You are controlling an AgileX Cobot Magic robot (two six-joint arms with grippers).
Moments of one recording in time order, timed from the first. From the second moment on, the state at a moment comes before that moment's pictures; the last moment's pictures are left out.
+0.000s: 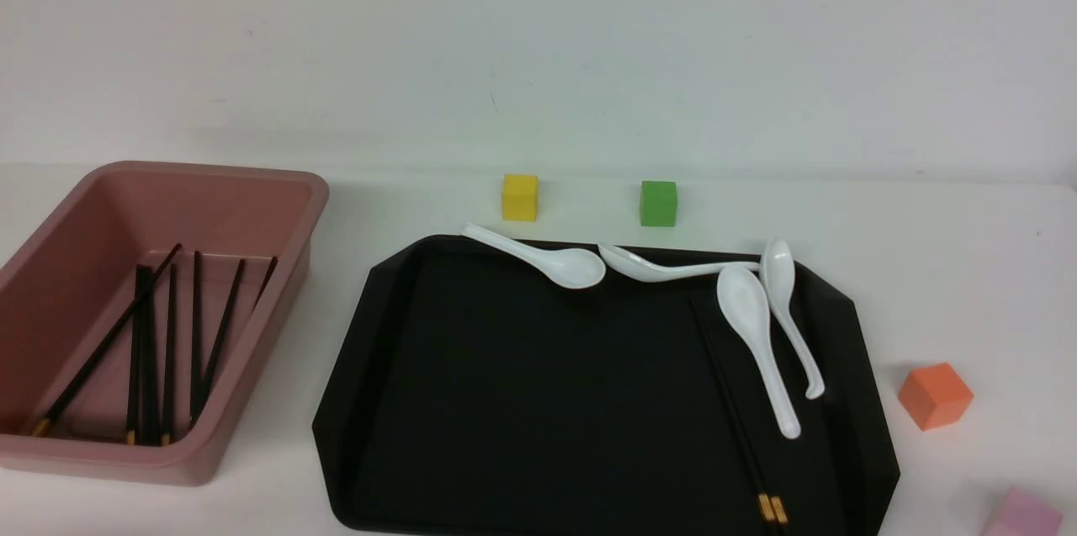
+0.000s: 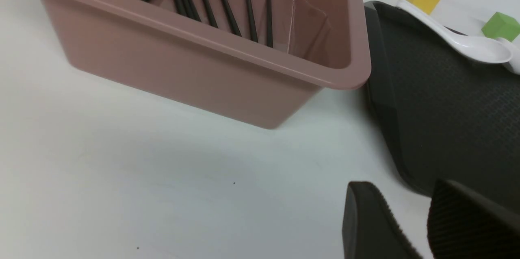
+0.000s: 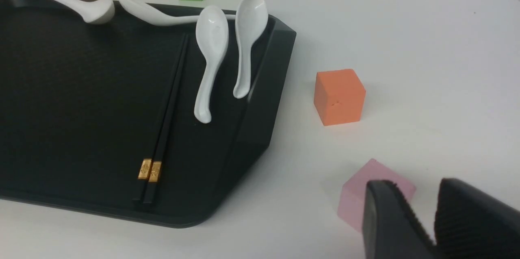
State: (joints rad) right arm 0.08 -0.01 0.02 0.01 0.37 0.05; left arm -0.10 -0.01 0.03 -0.05 0.39 -0.33
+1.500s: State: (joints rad) right arm 0.08 0.32 -0.42 0.40 0.52 0.17; left arm -0.10 -0.01 0.03 -0.05 0.39 -0.33
